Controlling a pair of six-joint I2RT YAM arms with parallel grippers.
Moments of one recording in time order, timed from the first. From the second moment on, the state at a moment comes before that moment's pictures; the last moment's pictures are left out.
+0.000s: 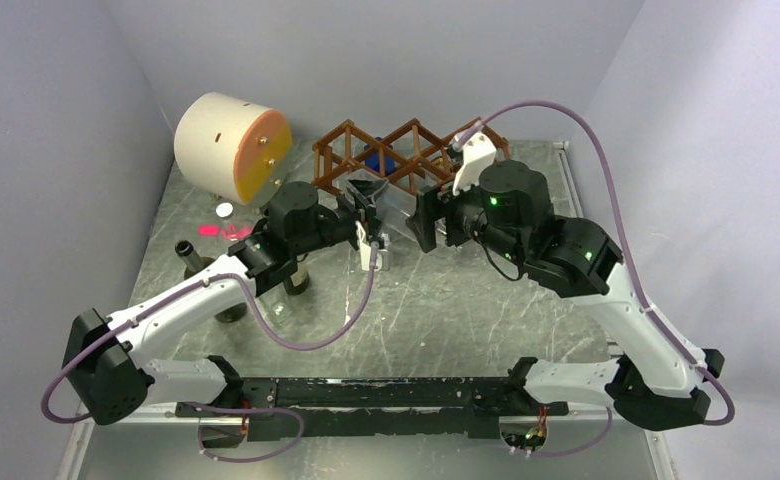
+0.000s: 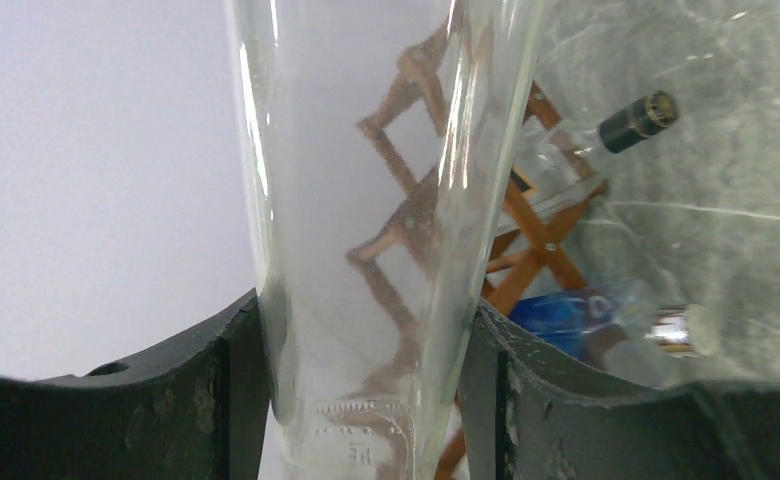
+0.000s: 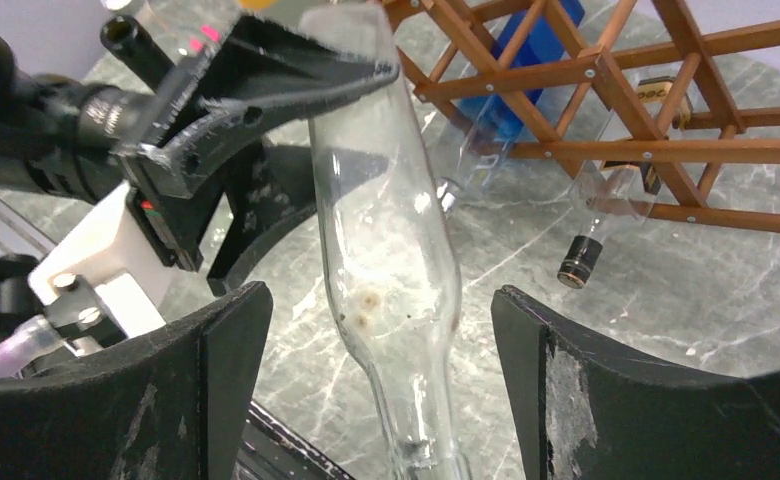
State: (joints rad) left arm -0.79 1.23 0.98 0.12 0.34 1.20; right arm 0.92 1.13 1.64 -0.91 0.28 0.22
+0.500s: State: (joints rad) left arm -0.81 1.24 1.04 0.05 0.39 1.43; right arm 0.92 1.19 1.63 -0.96 0.21 0.21
